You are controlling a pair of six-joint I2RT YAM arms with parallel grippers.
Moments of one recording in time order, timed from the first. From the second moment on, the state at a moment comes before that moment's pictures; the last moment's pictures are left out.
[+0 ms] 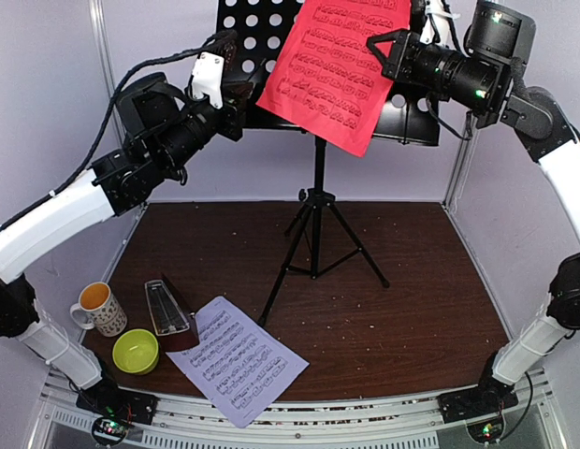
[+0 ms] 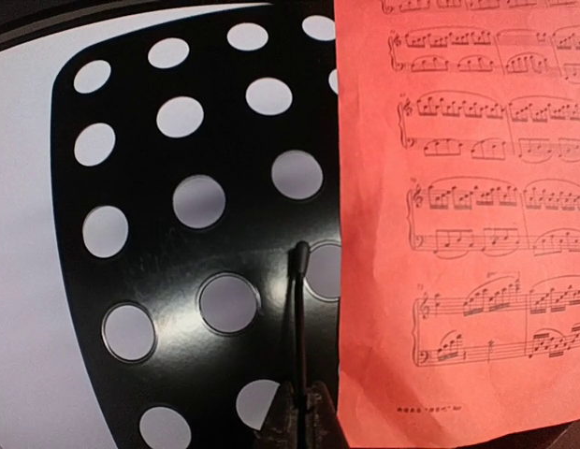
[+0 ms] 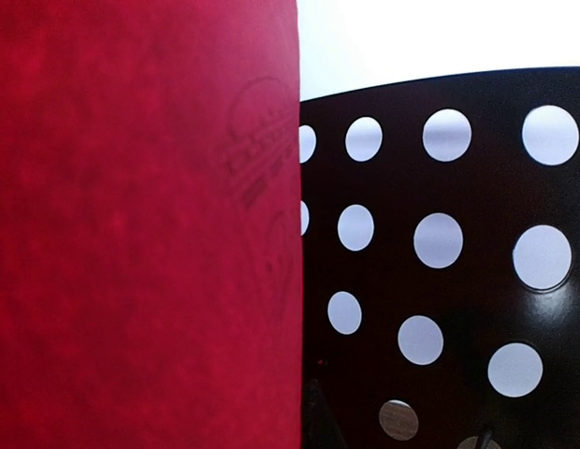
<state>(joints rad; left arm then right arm) -0.87 1.48 1.61 0.13 -0.31 0.31 0.88 1.55 2.22 -0.53 0.31 0.13</state>
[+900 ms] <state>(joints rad) -0.86 1.44 1.45 0.40 -0.17 0.34 0.88 1.66 2.34 -0.46 0.19 -0.19</state>
